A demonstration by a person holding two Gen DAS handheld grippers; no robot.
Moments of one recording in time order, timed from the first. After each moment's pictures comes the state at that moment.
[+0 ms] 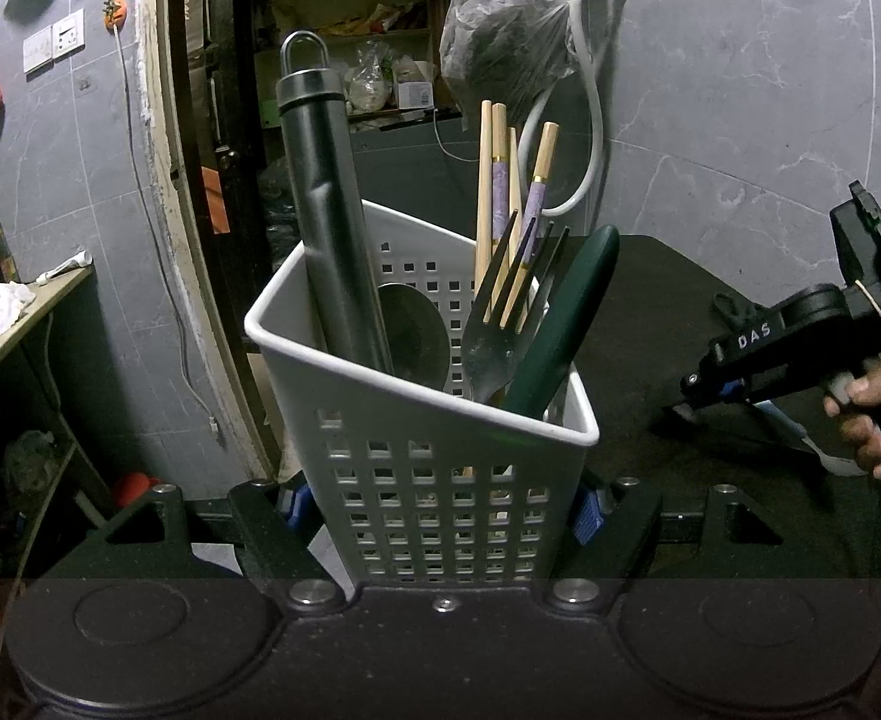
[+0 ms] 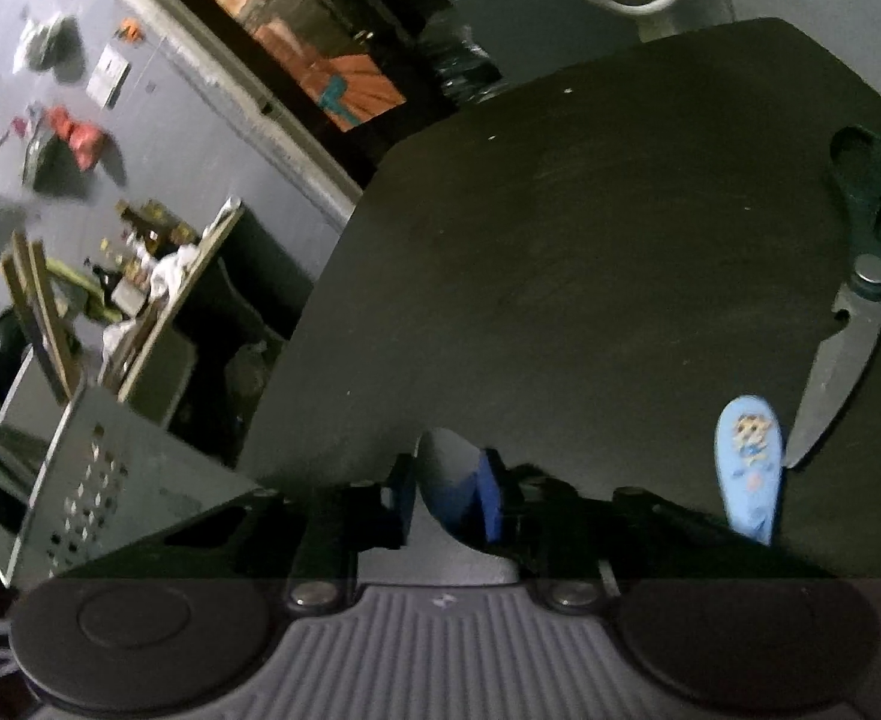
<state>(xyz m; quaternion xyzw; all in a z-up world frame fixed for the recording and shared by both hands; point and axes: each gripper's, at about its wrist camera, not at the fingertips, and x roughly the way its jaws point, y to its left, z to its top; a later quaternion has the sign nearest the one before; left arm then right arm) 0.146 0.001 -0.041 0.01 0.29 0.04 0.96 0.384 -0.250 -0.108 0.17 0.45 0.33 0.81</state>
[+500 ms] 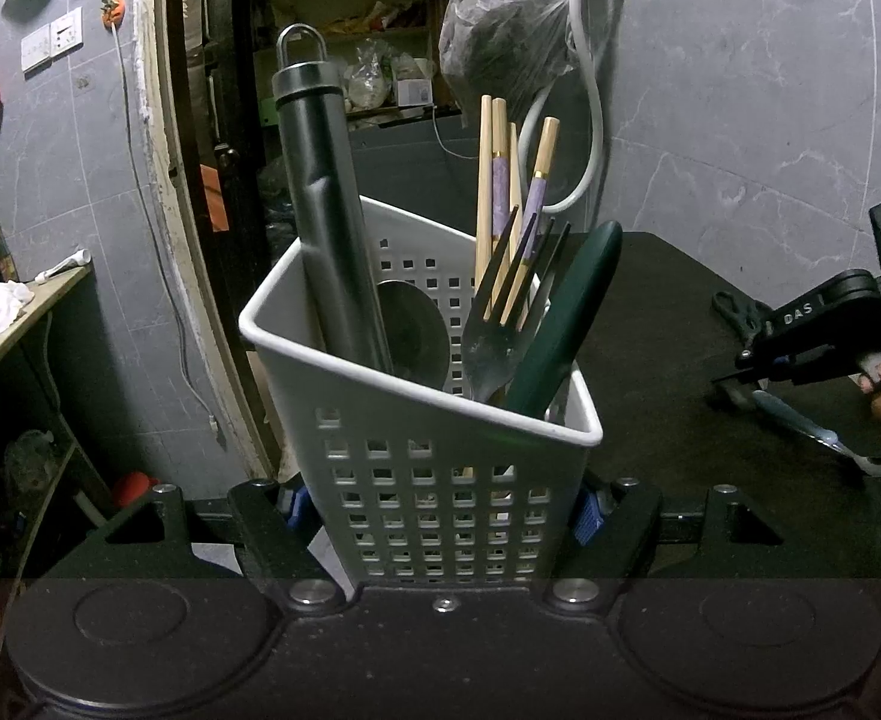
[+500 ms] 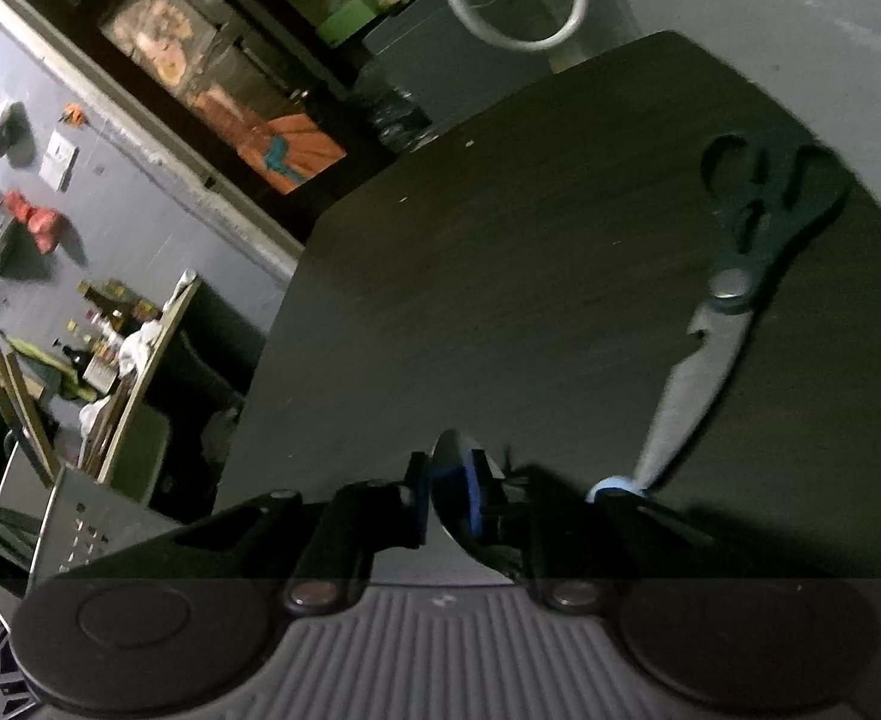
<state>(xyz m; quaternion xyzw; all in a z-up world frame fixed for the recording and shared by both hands) 0.147 0.001 -0.042 0.01 0.29 0.04 0.96 0.394 -0.297 -0.115 0.22 0.44 0.27 0.83</state>
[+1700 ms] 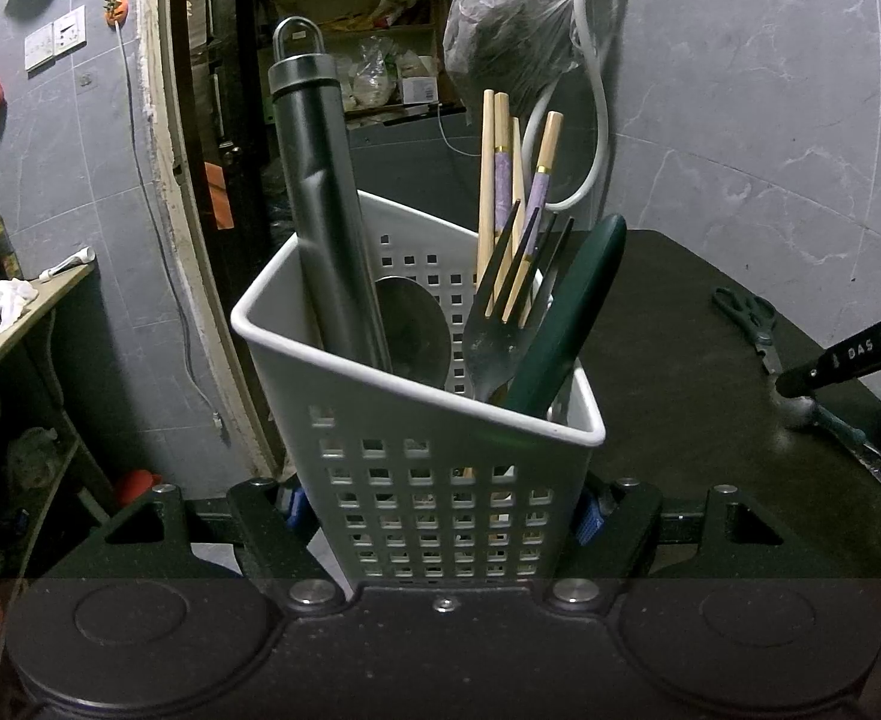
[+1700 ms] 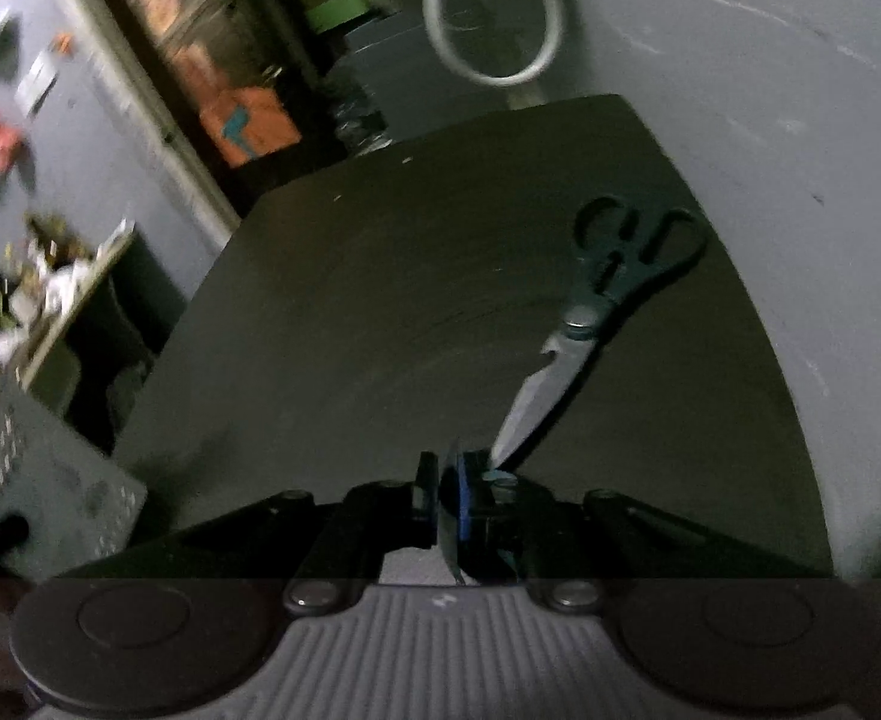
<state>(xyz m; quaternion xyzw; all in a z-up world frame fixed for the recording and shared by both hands) 0.147 0.000 -0.044 0.01 0.29 0.04 0.96 0.357 -0.330 -0.100 0.08 0.43 0.23 0.87</state>
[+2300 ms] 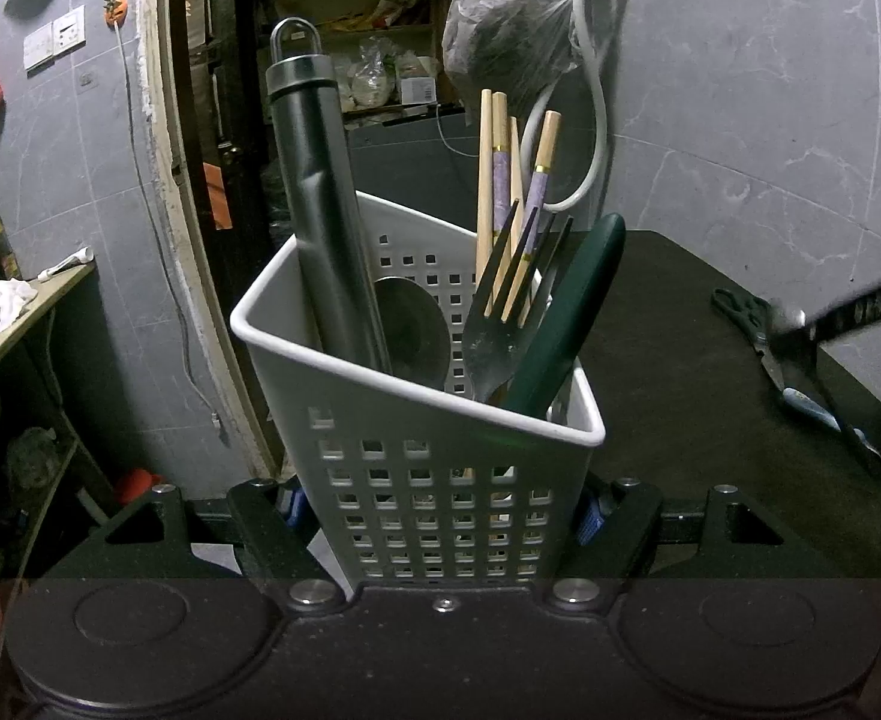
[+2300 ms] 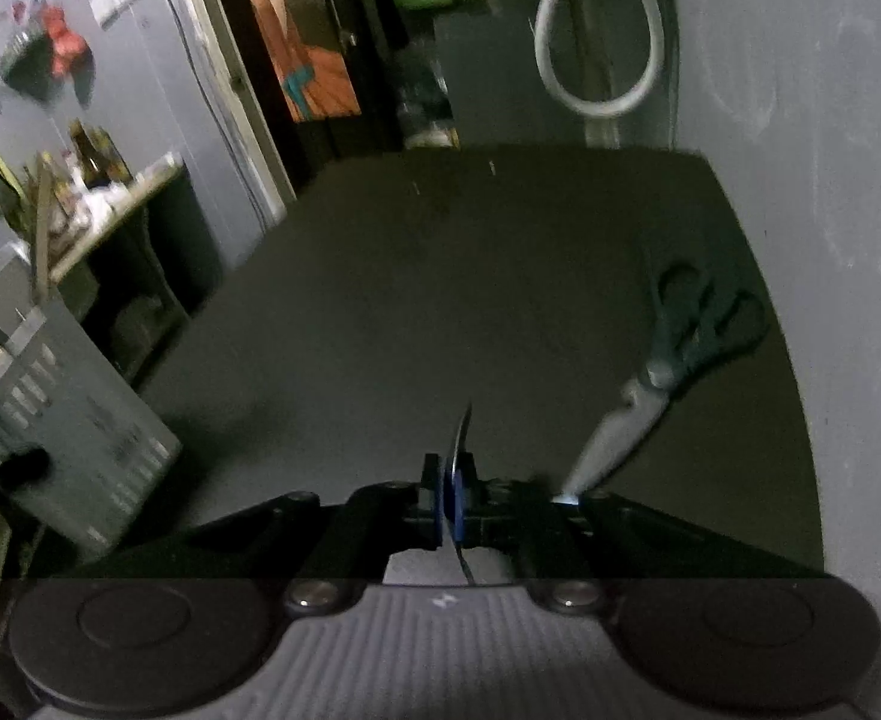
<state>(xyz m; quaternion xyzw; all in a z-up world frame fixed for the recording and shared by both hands) 0.147 0.000 -0.044 0.01 0.29 0.04 0.96 0.333 -0.290 -0.056 0.00 0.40 0.27 0.88</state>
